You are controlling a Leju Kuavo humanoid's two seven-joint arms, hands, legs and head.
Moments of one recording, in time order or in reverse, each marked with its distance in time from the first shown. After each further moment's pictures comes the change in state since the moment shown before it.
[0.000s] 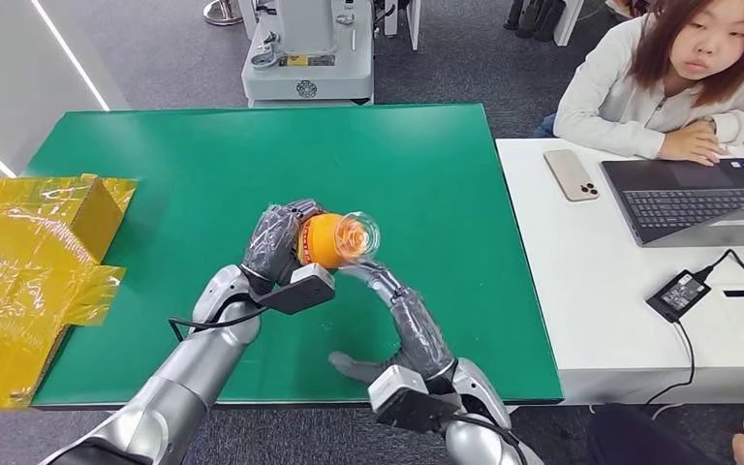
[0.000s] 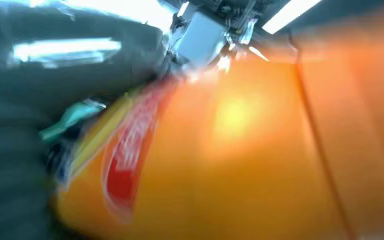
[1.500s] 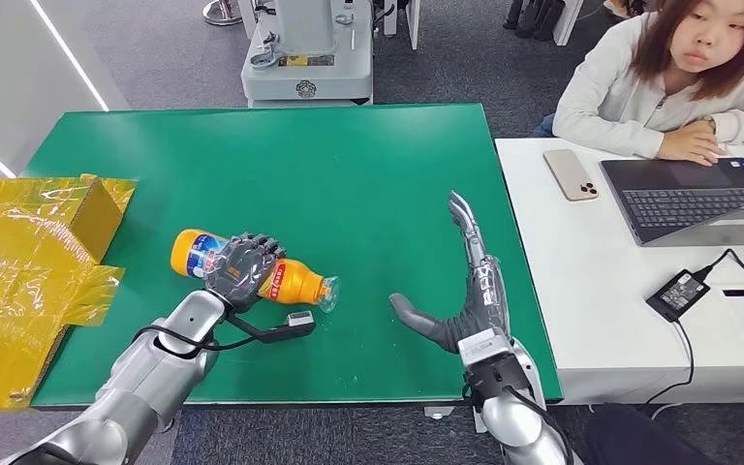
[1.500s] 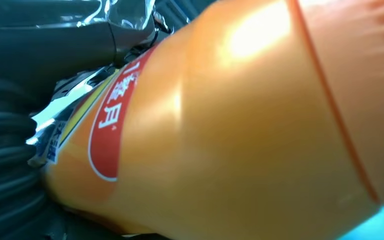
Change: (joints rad) left arm 0.010 0.206 -0.177 0.089 -0.732 0.205 0.499; right arm 0.001 -0.034 -0.129 -0.065 -0.170 -0.154 -0.121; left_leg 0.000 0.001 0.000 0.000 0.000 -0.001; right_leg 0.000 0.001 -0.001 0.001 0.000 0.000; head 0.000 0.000
